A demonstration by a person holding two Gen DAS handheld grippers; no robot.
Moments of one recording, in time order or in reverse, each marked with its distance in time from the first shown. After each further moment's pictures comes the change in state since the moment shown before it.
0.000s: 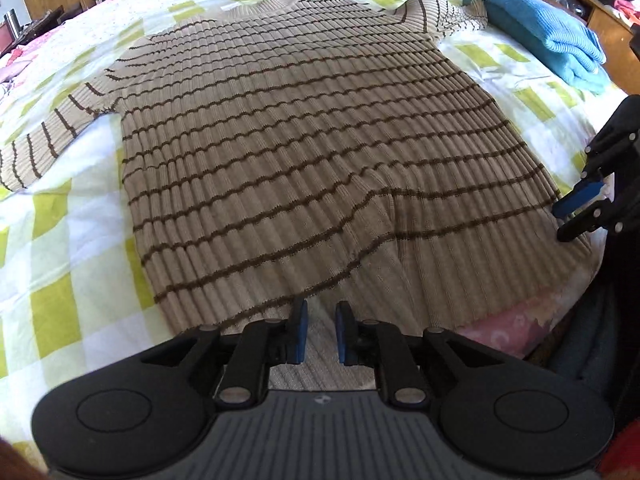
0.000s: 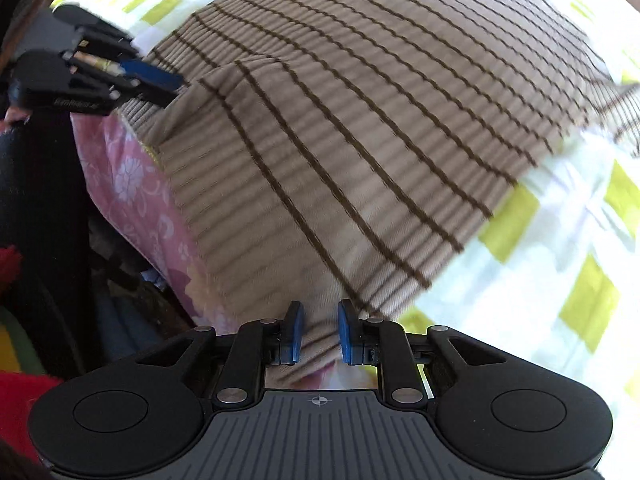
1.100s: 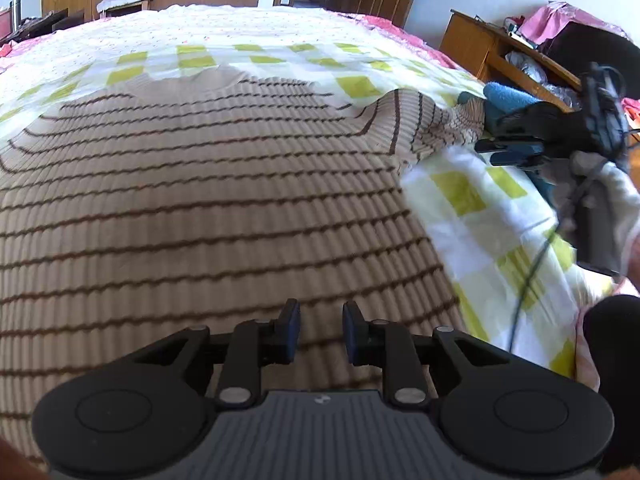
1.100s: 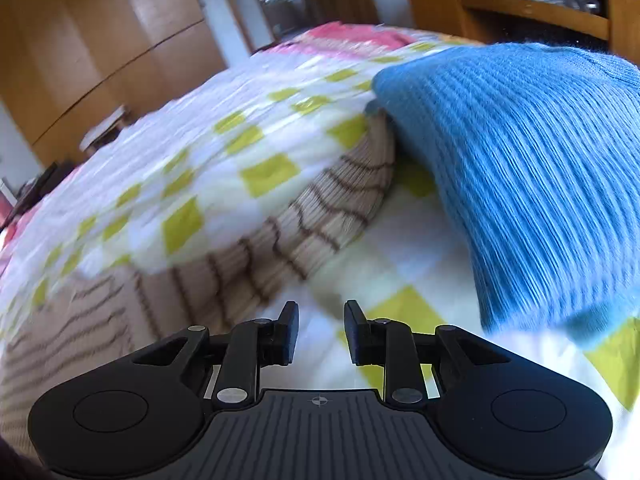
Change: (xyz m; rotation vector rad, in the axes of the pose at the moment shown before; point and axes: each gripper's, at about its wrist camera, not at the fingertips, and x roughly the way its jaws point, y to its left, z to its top) left arm 0.079 -0.059 0.127 -0.155 -0.217 -0.114; right arm -0.025 -0.275 -0.009 1.158 -0.670 -0.412
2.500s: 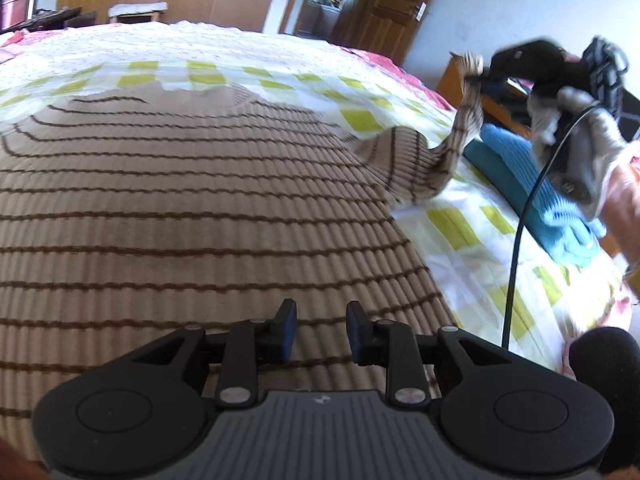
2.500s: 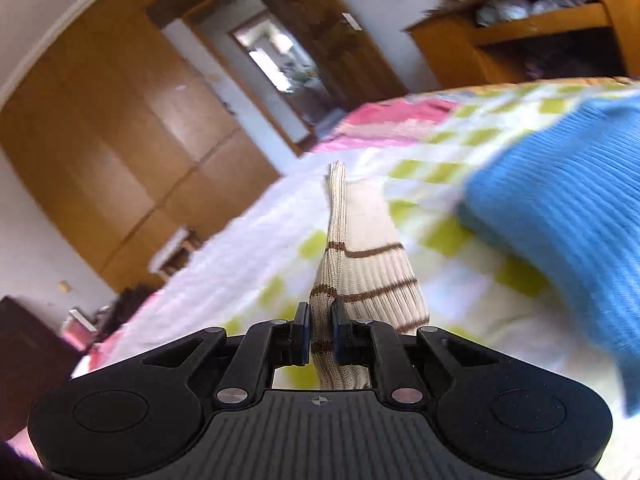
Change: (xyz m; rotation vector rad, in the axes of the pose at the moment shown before) left arm -0.008 0.022 -0.010 -0.095 -0.119 -0.060; right arm -0.030 0.043 0.048 0.205 -0.241 0.308
